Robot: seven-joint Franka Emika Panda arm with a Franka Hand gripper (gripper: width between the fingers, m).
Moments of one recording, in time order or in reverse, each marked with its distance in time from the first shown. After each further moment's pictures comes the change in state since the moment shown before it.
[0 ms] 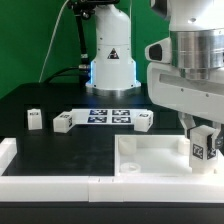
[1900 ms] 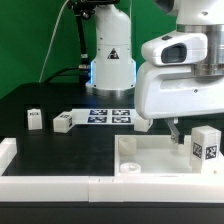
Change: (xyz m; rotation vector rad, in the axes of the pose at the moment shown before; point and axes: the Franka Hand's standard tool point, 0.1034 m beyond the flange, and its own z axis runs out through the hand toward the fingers) arm 0.002 -0.004 -0.006 -0.058 0.014 -1.236
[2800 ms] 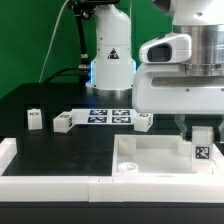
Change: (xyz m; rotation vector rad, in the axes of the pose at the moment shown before) arm -0.001 0.000 0.001 0.031 -0.003 0.594
